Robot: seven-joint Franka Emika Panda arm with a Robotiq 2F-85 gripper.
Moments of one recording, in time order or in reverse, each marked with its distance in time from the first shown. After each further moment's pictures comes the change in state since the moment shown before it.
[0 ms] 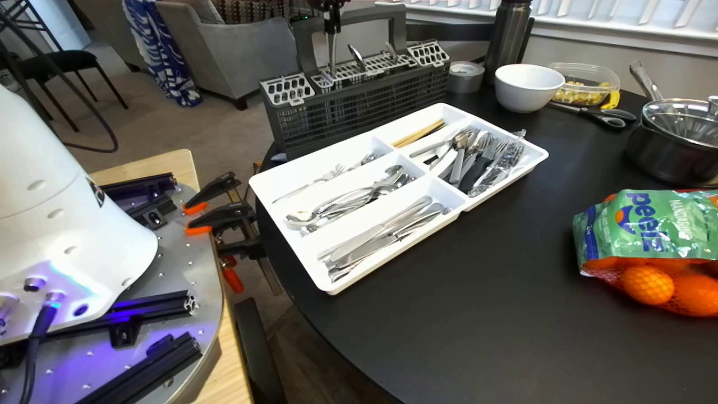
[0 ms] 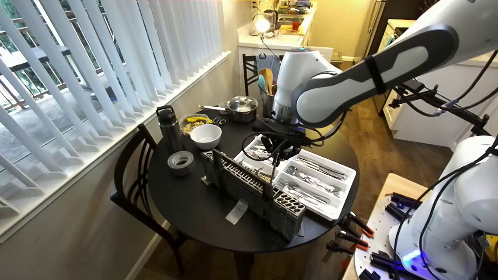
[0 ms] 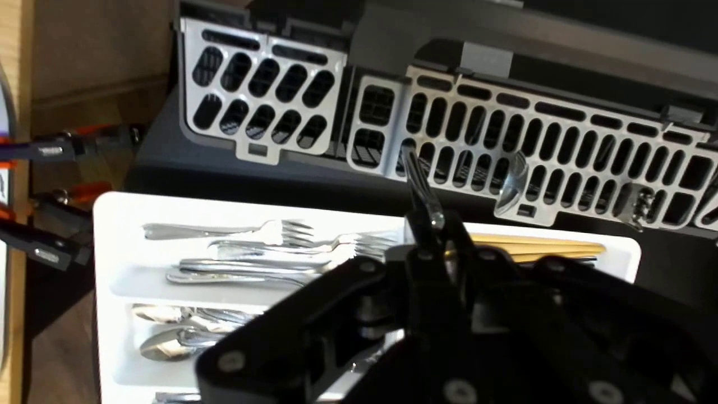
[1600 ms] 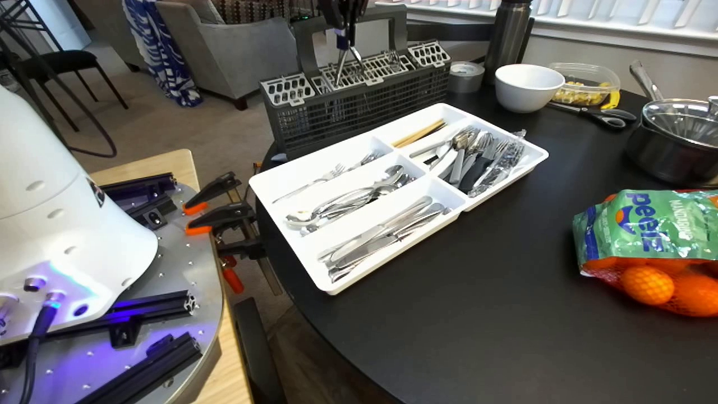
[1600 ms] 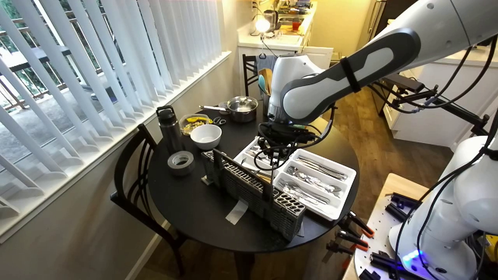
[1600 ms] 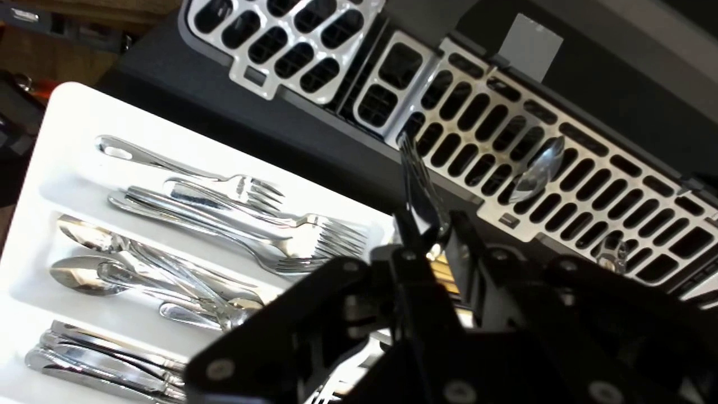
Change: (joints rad) arm -0.017 0.113 -0.035 0.070 0.016 -0.021 -0.383
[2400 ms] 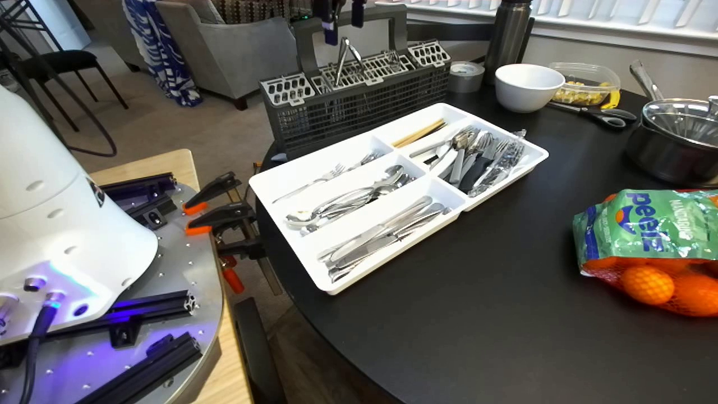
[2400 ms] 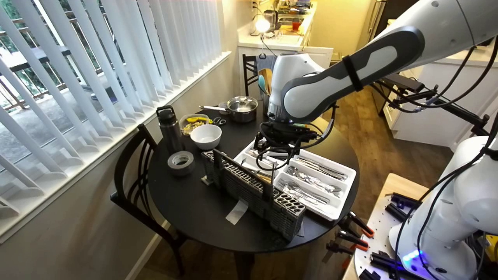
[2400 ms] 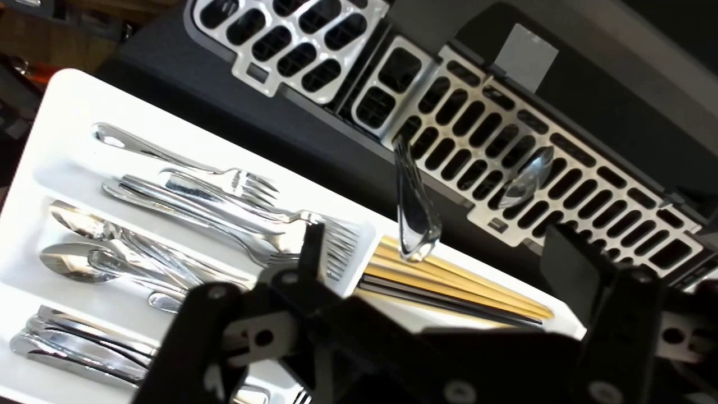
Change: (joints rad) arm 0.000 -0.013 0.005 0.000 0.000 -0.005 -0.043
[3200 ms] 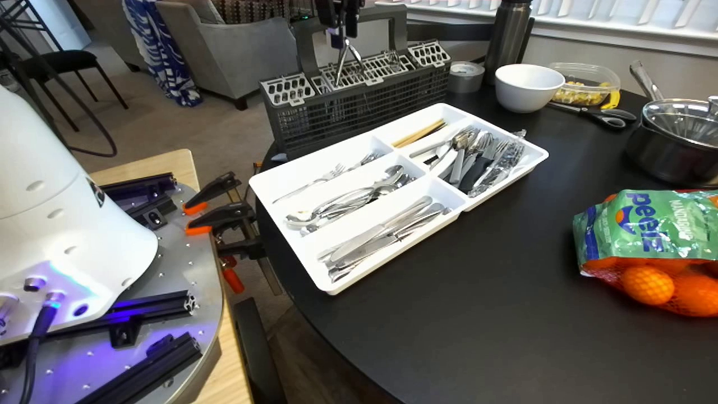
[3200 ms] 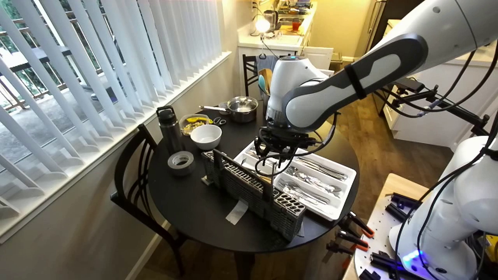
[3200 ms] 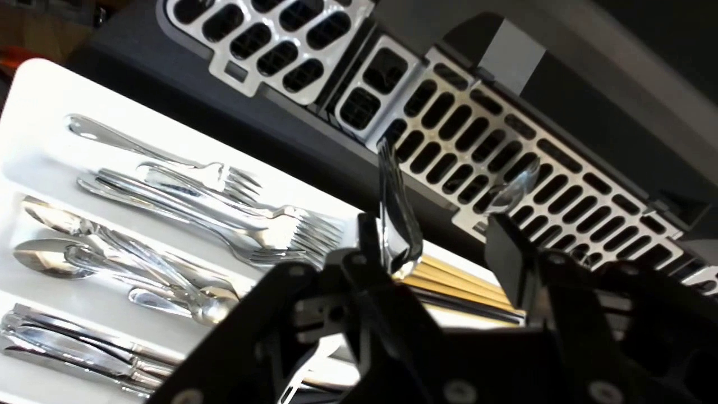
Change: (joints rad) arm 0.001 -0.003 0.035 -0.024 -0.027 0.069 0.030
